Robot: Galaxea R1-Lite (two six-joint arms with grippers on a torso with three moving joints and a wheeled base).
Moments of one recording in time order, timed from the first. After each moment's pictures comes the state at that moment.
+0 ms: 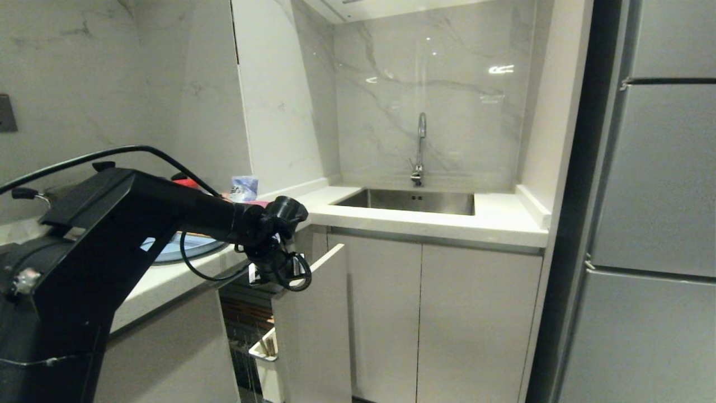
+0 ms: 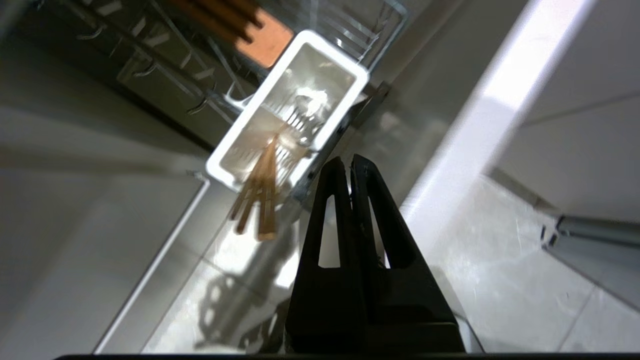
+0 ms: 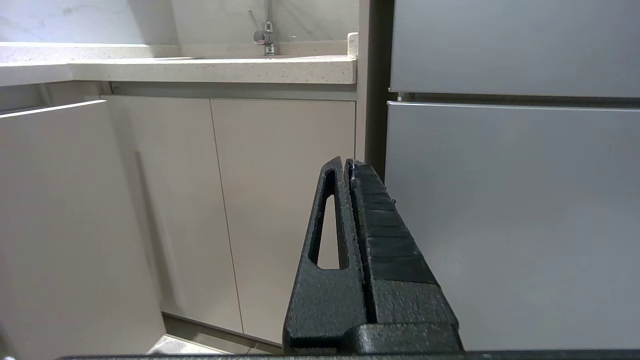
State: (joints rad) left arm -0.29 2.29 -1.58 0.43 0.27 -0.45; right arm 0.00 0.00 0.00 -0.08 0.00 0.01
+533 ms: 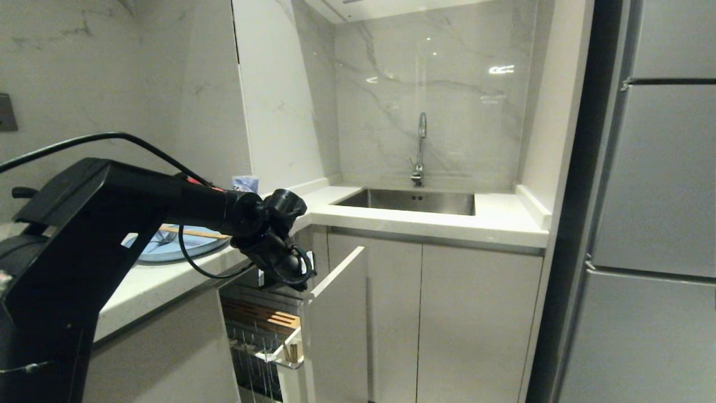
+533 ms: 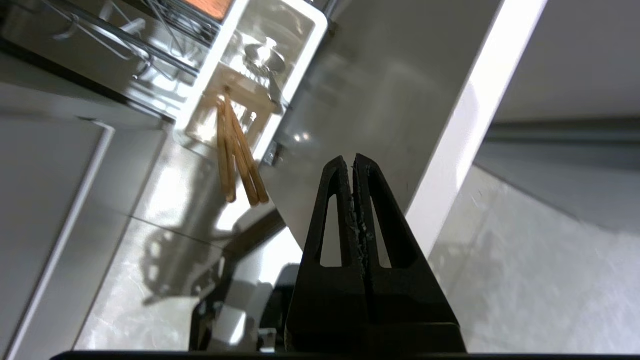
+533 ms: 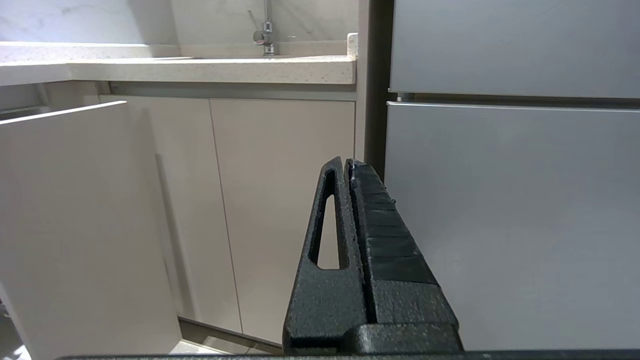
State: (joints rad) left arm -0.32 2.24 -1.61 0.55 -0.03 -0.48; right arm 0.00 0.00 0.00 -0.08 0.00 0.01
